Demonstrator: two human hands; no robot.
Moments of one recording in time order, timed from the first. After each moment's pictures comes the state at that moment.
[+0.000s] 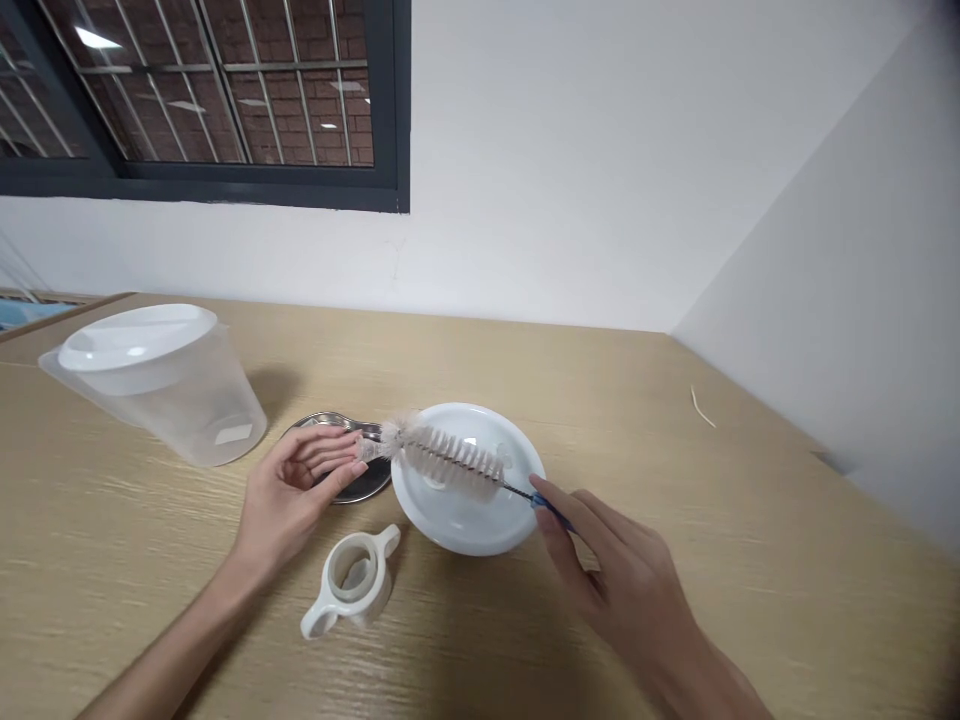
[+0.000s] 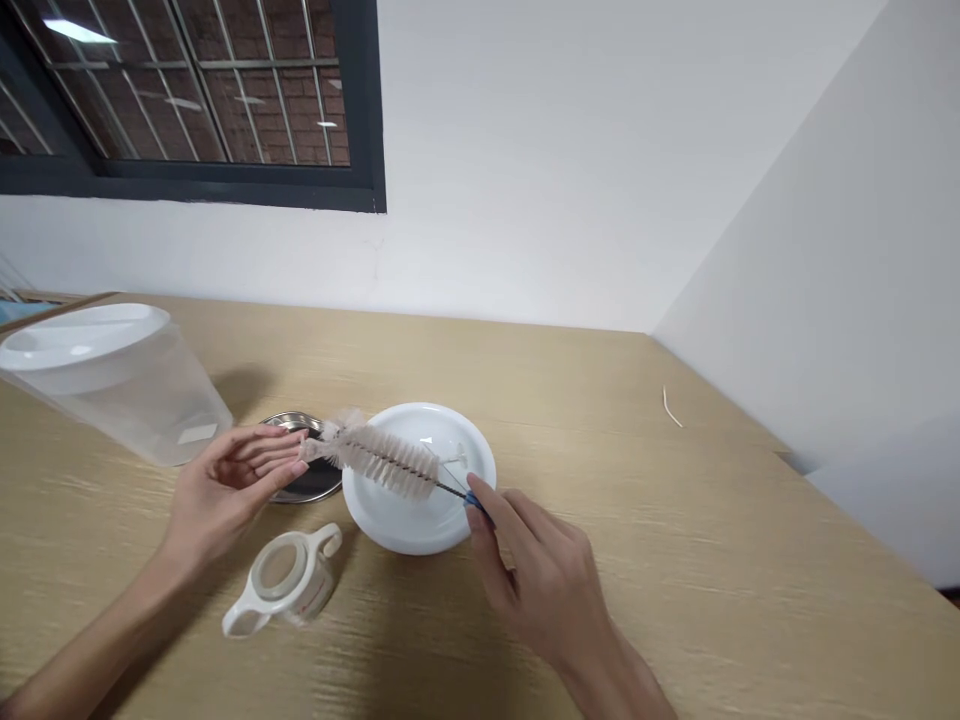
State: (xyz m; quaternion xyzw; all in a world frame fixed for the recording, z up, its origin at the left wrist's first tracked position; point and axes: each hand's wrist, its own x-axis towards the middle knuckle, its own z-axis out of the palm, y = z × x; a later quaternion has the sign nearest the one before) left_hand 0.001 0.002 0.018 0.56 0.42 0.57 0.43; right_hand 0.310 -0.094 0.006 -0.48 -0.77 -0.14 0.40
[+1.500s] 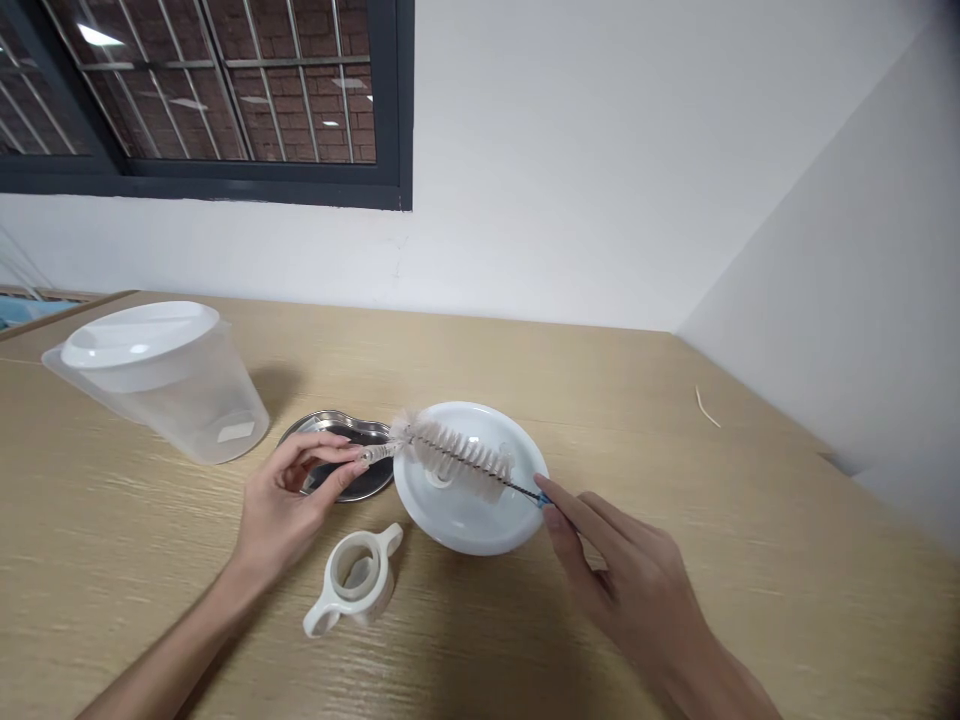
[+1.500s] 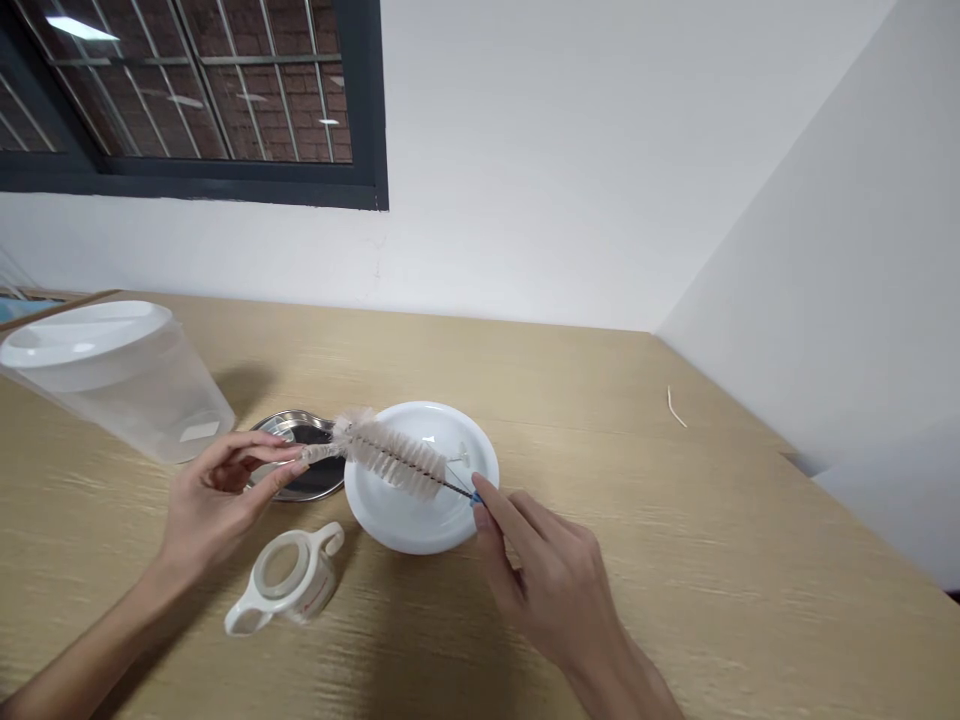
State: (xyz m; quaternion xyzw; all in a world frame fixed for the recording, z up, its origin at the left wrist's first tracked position) left_hand 0.000 -0.005 0.017 0.61 0.44 0.58 0.30; right_hand 0.312 -0.095 0.009 -0.48 -0.77 -0.15 0.39
